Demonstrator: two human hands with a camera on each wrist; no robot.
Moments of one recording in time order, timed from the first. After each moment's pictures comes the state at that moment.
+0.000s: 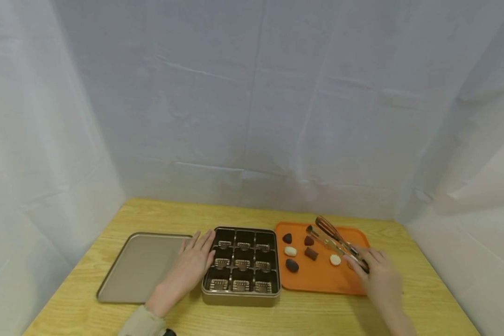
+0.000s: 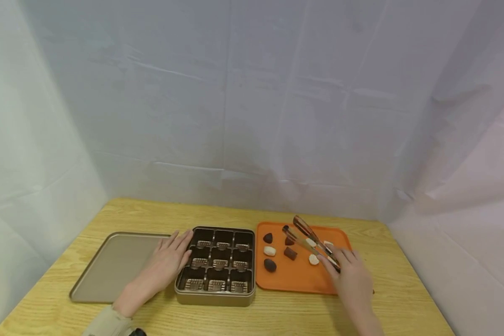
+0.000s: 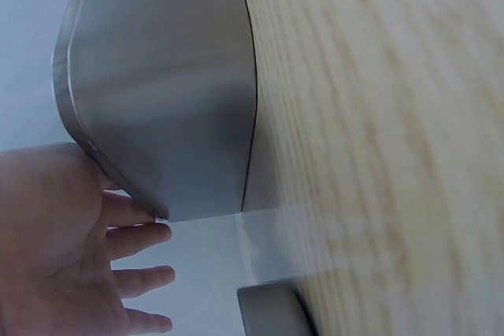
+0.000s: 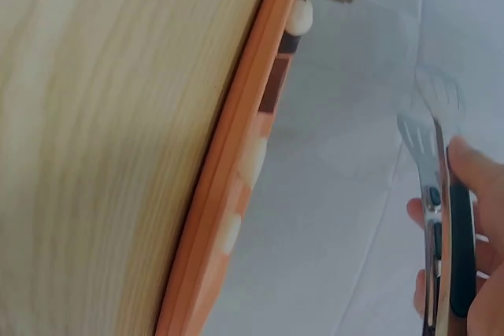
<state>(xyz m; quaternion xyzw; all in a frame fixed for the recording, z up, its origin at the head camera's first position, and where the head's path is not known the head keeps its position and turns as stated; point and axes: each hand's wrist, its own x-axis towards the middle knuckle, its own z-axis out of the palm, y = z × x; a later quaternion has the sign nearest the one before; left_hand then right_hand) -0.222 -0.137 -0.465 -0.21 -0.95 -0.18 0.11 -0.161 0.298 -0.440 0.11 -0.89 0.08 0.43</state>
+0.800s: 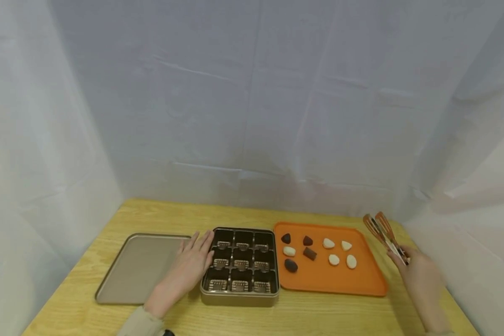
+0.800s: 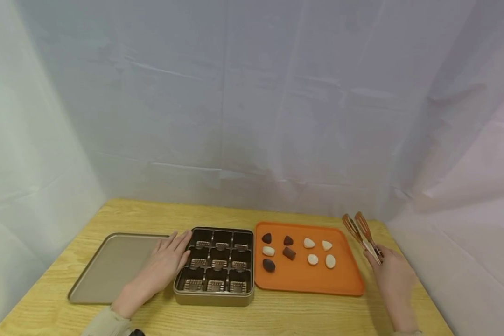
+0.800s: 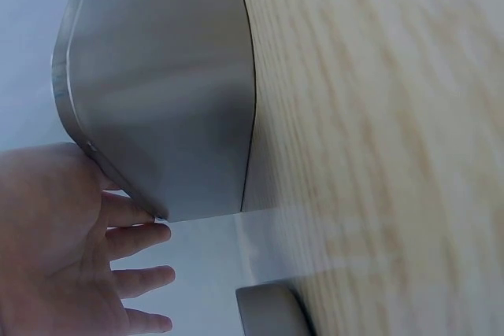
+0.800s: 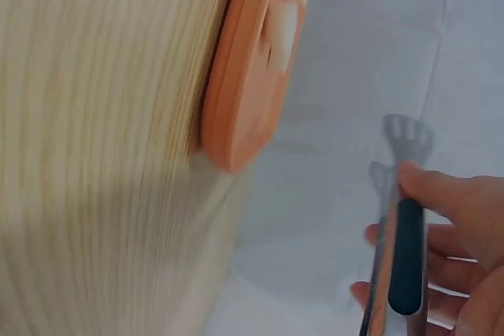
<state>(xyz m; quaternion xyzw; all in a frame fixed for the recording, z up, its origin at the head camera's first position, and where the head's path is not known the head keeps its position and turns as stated) -0.224 -0.137 -0.467 -0.22 -0.95 -0.18 0.12 -0.161 0.394 -0.439 -0.05 -0.93 0.06 0.35</state>
